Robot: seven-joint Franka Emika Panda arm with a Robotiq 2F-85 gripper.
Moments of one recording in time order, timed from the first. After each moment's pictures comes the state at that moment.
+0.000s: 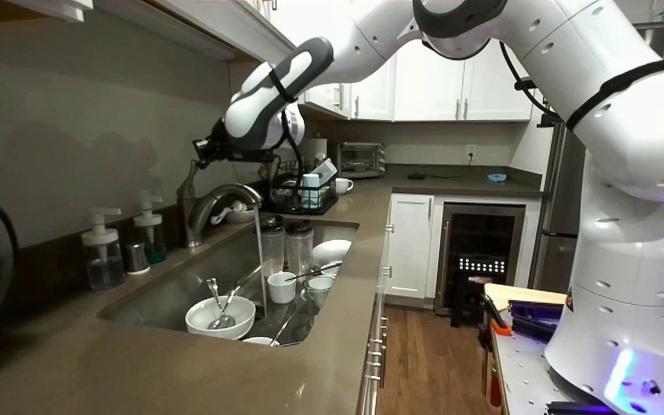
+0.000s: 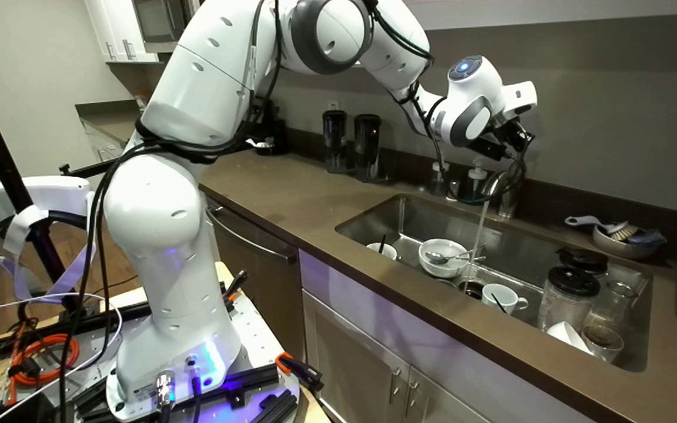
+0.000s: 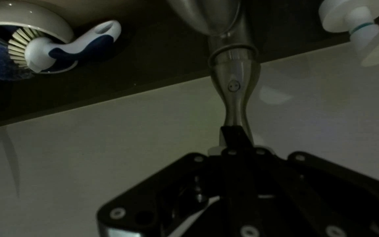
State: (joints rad) arm -0.15 0.62 0.03 -1.59 0.04 3.15 0.06
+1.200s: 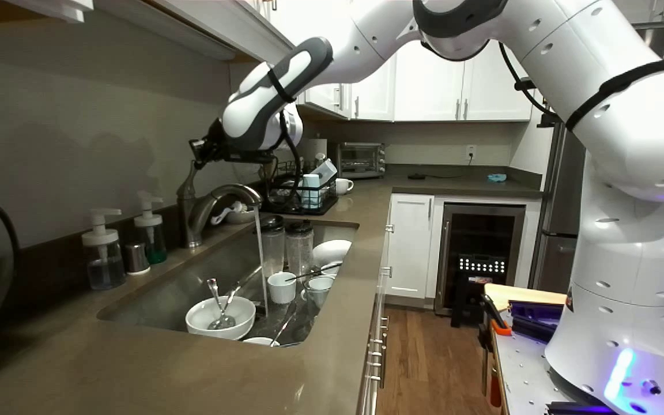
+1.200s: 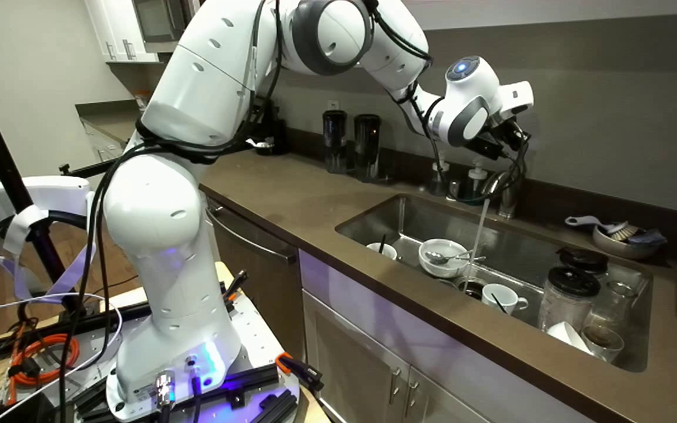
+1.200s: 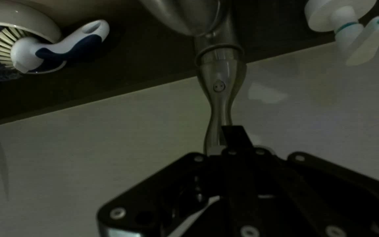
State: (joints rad) arm -0.15 0.62 0.05 -1.59 0.04 3.16 0.06
